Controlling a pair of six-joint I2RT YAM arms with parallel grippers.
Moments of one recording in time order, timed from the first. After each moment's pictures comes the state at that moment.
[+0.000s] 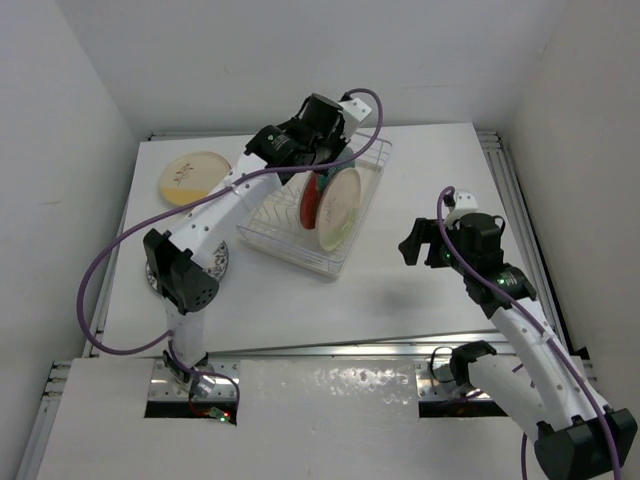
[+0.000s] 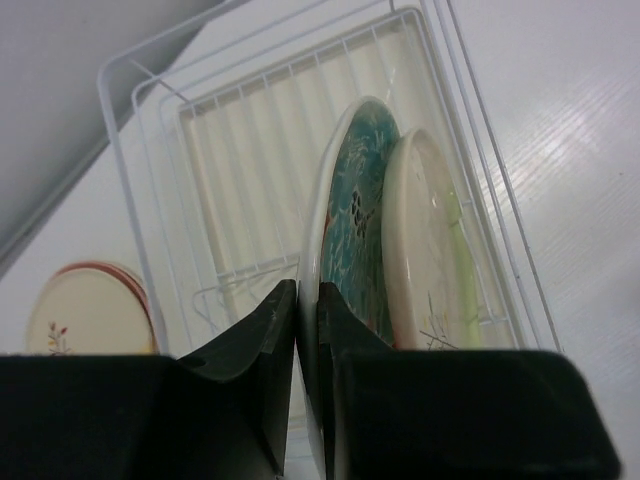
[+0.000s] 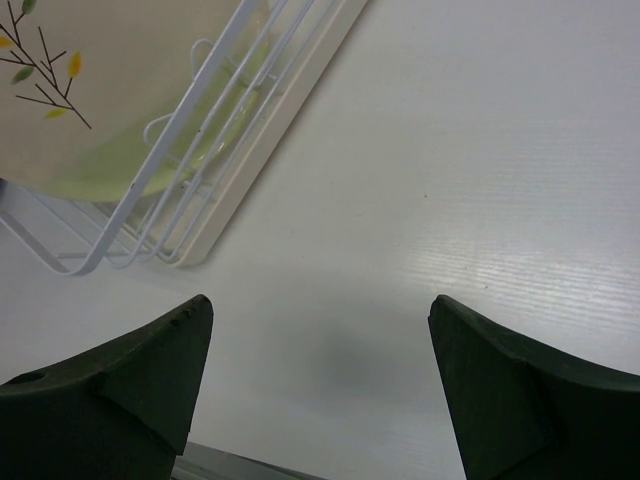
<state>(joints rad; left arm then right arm) -0.69 1.92 2.14 -0.90 -0.21 0.17 0.26 0.80 0.66 -0.42 -0.09 0.26</state>
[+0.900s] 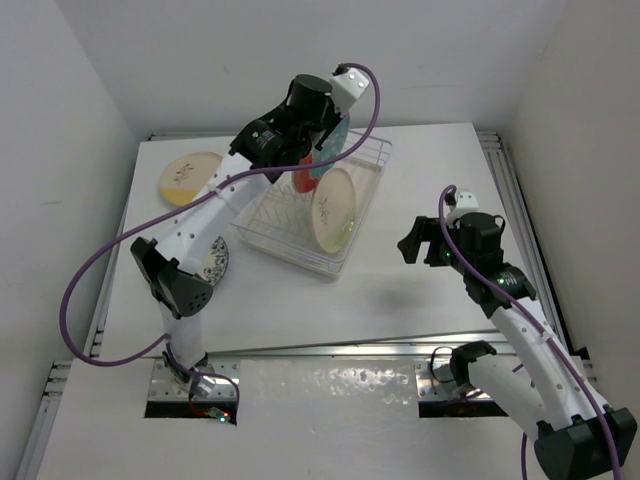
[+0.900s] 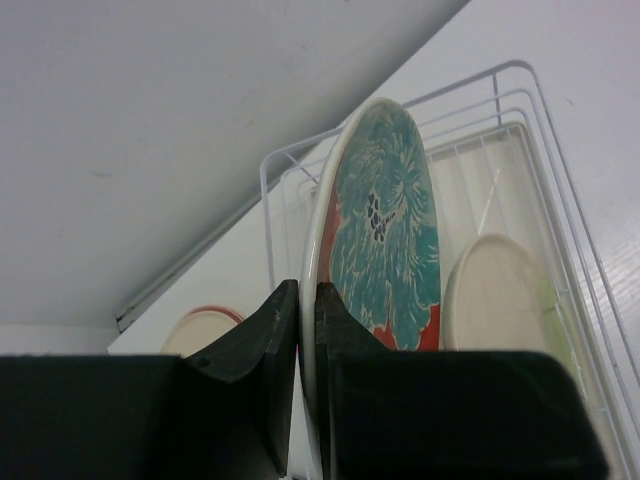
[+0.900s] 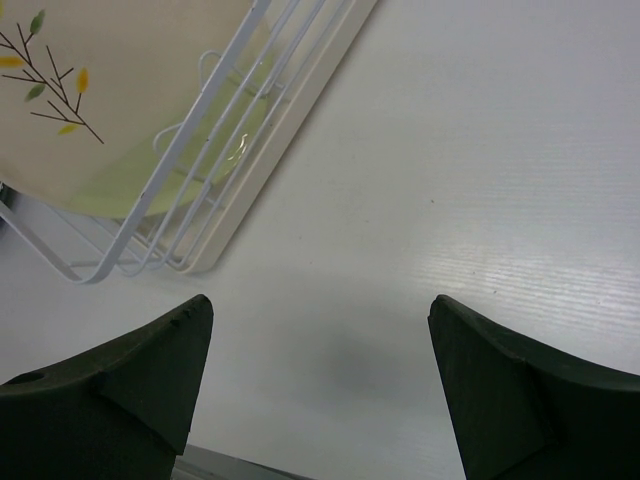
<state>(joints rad) -0.70 1.86 2.21 -0.76 -0.38 0.34 0.26 0.80 0.66 -0.40 -0.09 0.29</state>
